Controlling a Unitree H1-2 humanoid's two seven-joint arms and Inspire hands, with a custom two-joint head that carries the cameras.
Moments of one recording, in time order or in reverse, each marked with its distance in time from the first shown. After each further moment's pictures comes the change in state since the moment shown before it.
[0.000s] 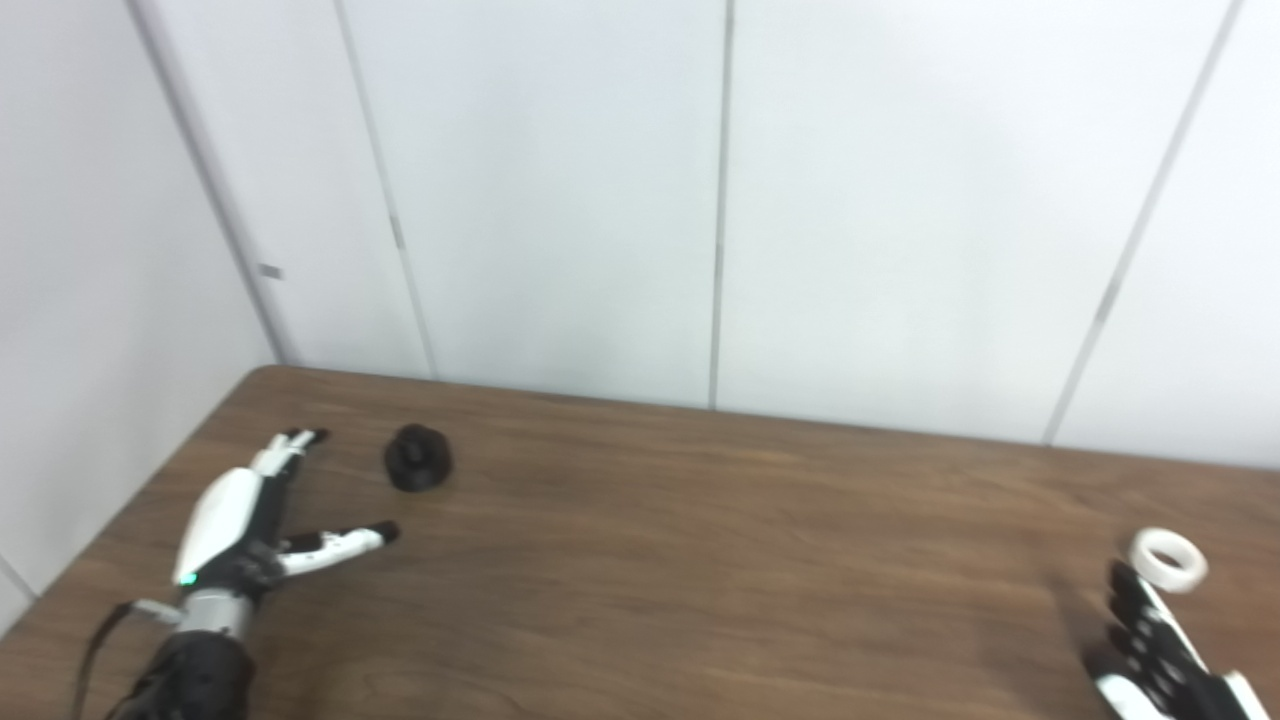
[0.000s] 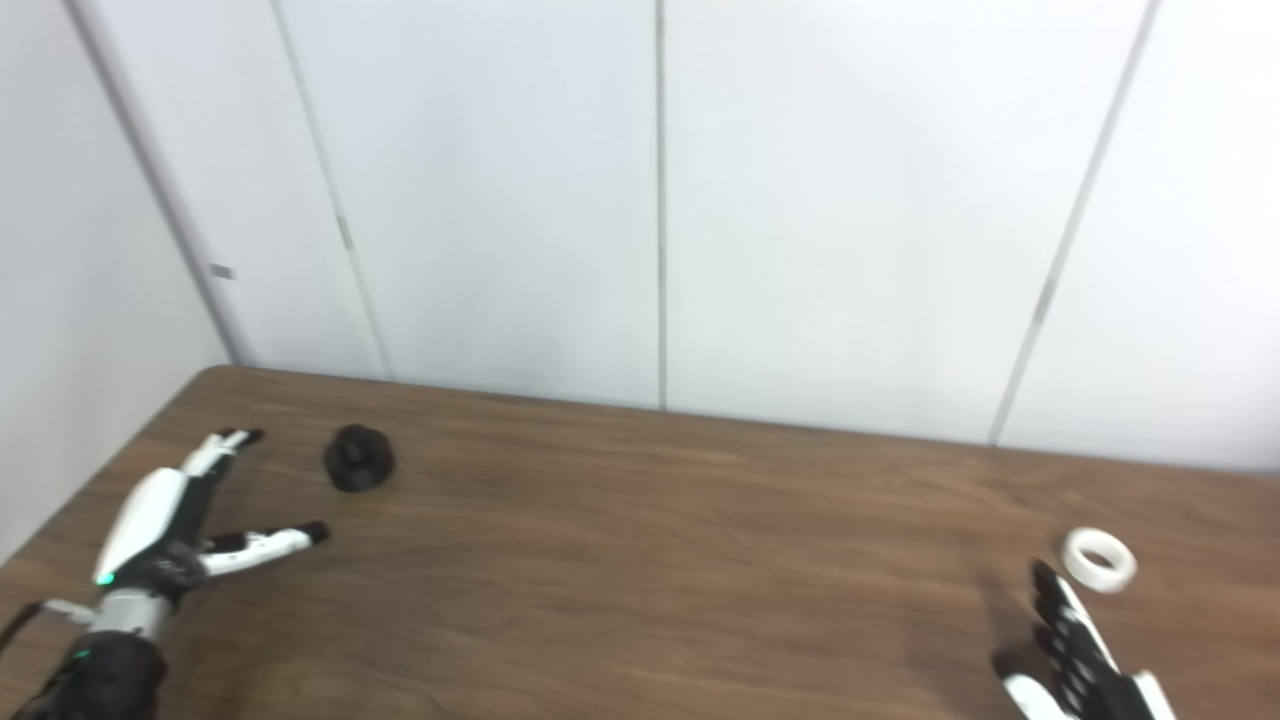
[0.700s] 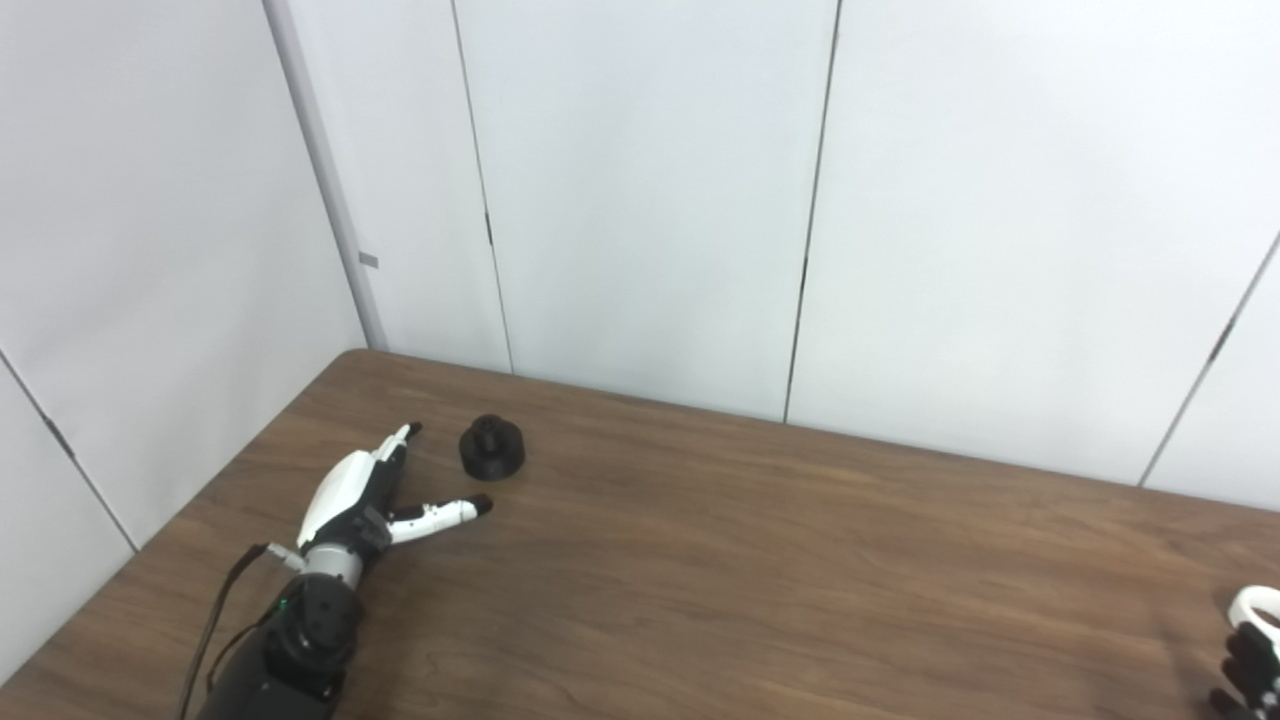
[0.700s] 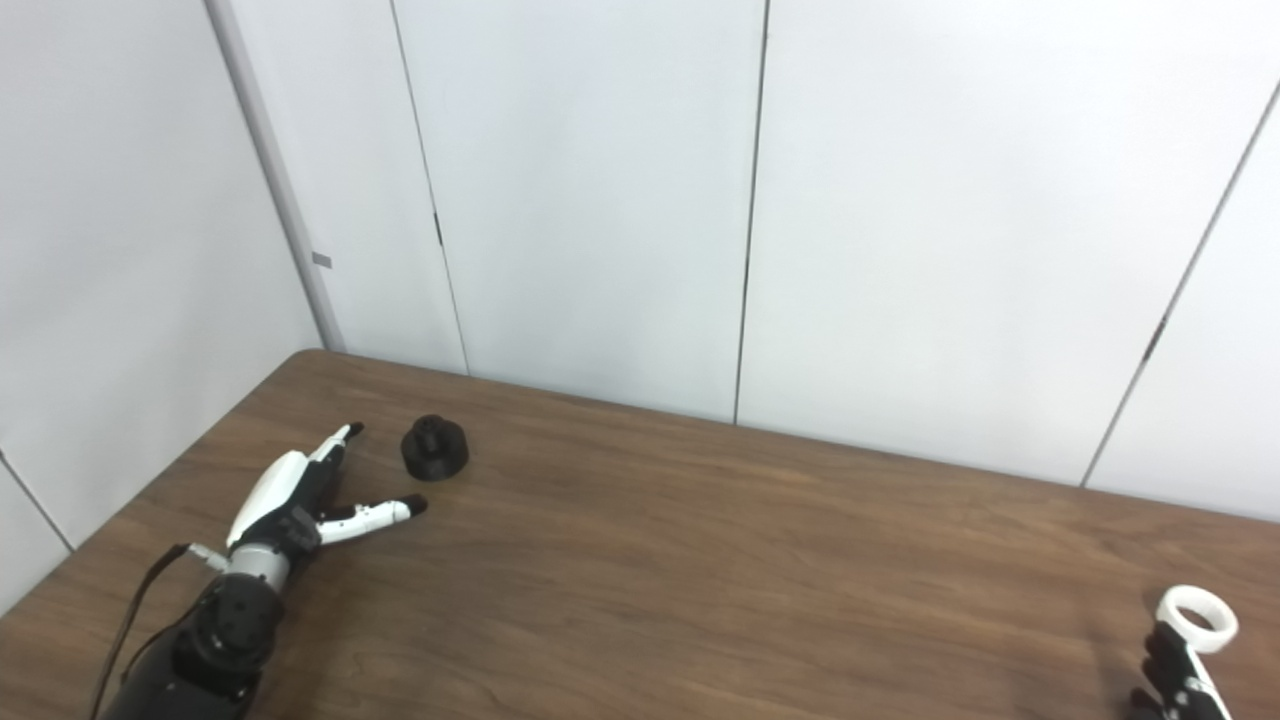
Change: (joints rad) left arm -0.103 0.015 -0.103 0.134 -0.029 0.122 -0.014; right arm 0.002 -0.047 -0.017 0.029 0.073 -0.010 0.060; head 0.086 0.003
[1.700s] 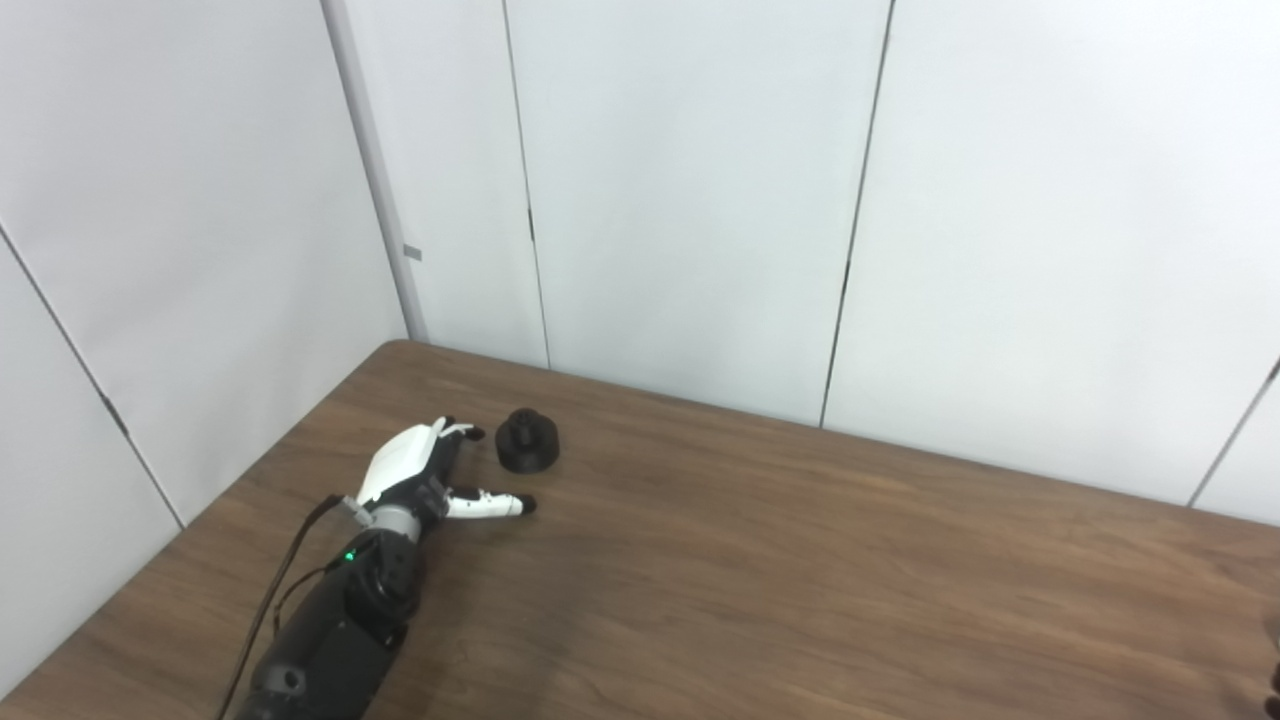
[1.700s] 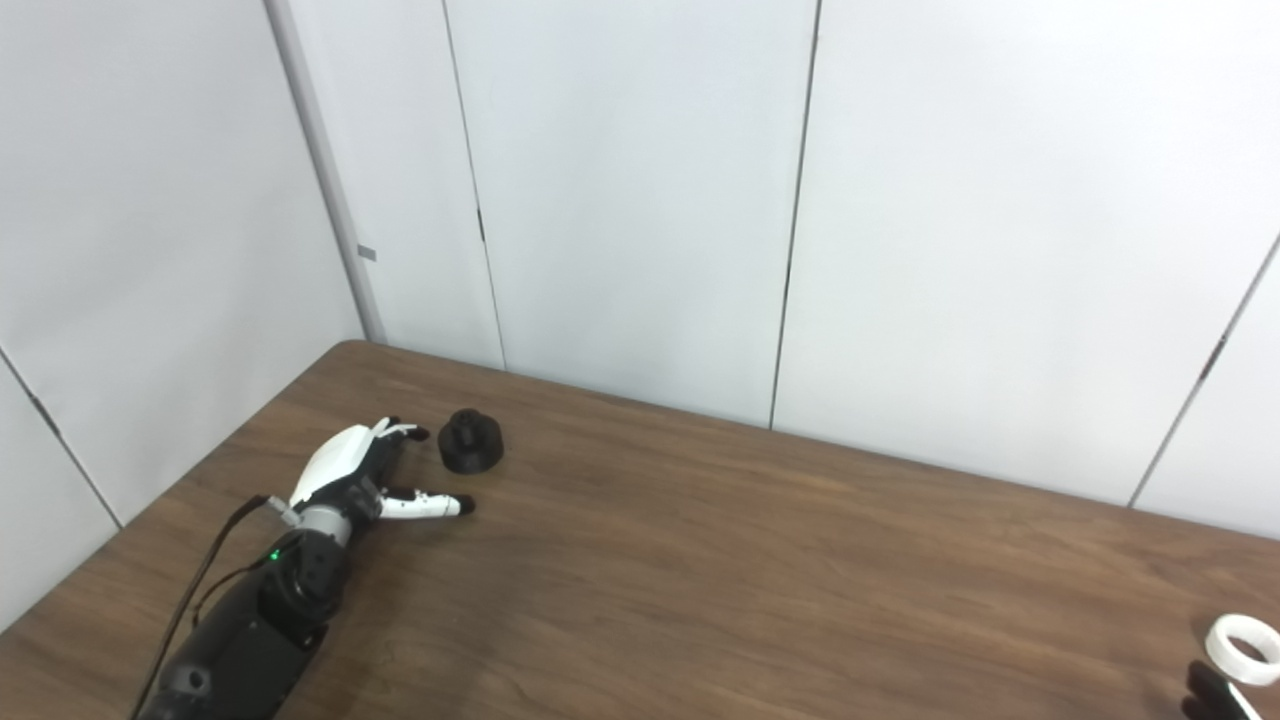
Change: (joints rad) left arm -0.101 0.037 -0.142 0.106 0.053 0.089 0.014; right arm 0.025 -0.026 -0.011 -0.005 -0.028 -0.020 -0.009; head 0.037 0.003
